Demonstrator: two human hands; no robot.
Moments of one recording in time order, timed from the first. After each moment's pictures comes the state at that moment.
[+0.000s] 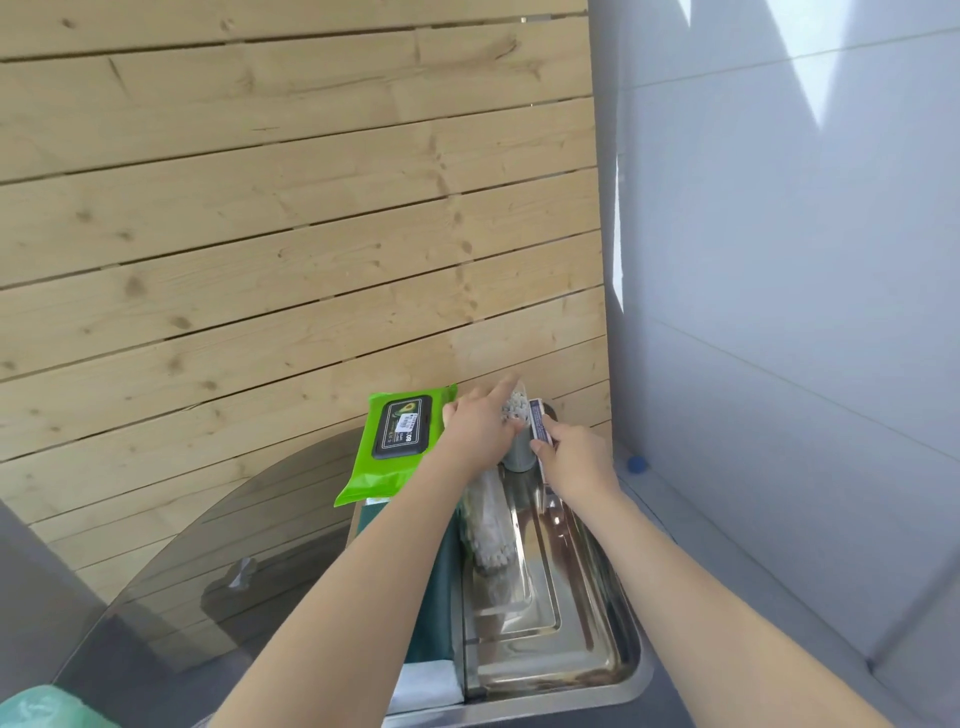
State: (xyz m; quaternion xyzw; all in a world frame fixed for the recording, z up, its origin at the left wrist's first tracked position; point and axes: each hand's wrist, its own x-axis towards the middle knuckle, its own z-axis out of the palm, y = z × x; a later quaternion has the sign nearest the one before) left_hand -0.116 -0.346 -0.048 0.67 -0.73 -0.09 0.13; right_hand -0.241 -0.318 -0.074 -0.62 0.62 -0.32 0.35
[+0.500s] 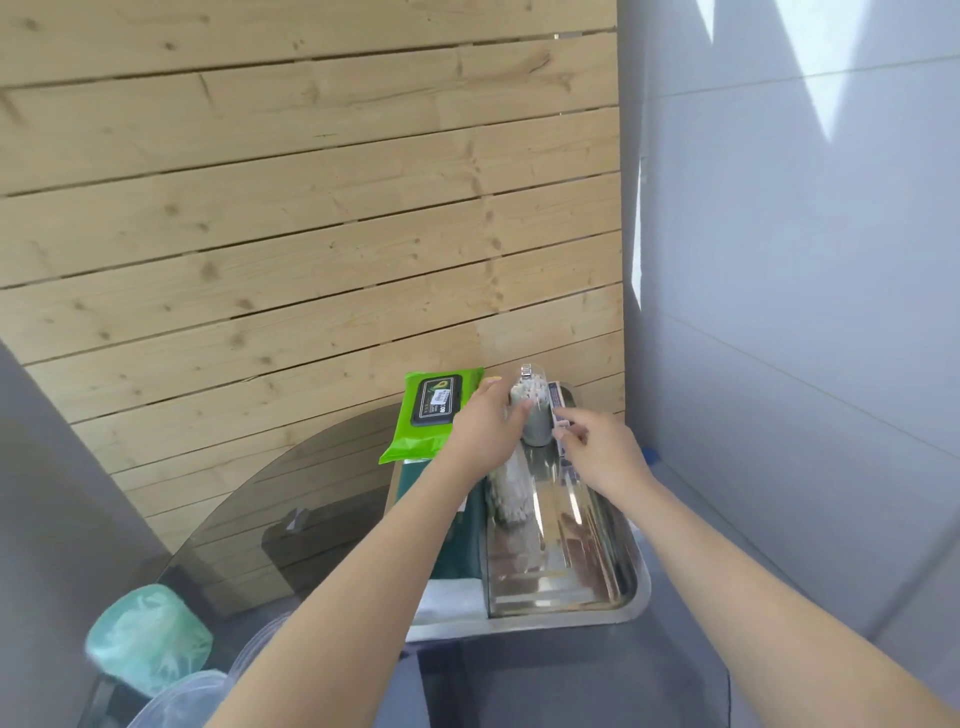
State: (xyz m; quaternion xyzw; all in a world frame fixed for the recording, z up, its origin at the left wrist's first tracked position) left_hand -0.111 -0.269 -0.025 0.65 -0.68 -0.19 0.28; right_hand -0.258 -0.274 -0.058 -0.69 0.57 -0.32 0.31
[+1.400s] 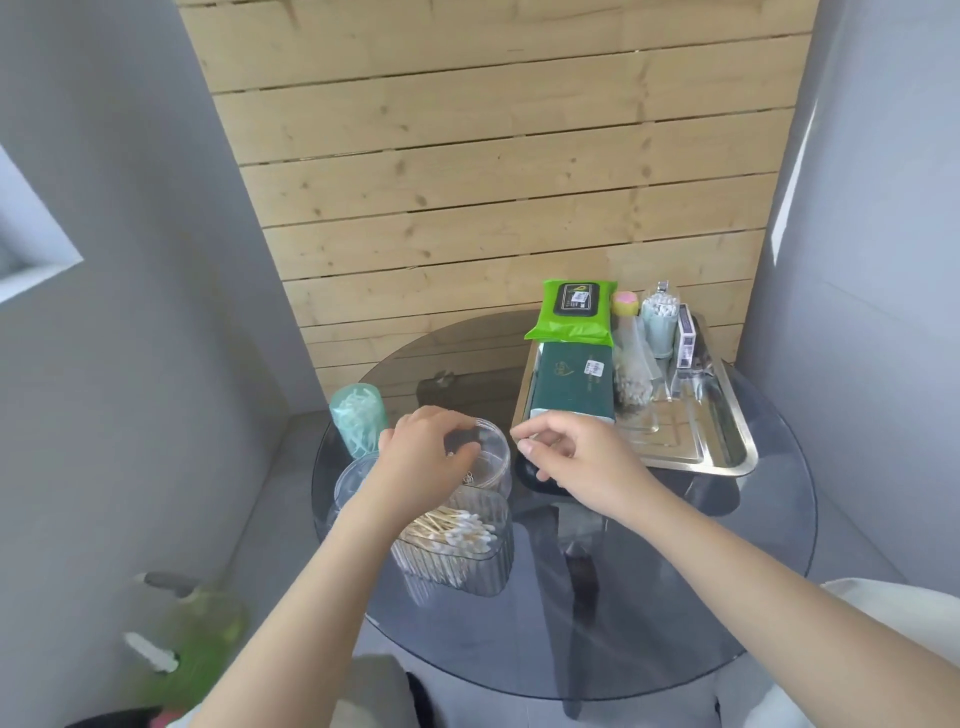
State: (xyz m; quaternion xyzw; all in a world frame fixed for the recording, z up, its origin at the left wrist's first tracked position) left_hand 0.005 -0.003 -0.035 0.79 -0.56 -0.12 0.21; right_hand -0.165 -0.072 -0.046 -0.78 0.38 -0.26 0.43
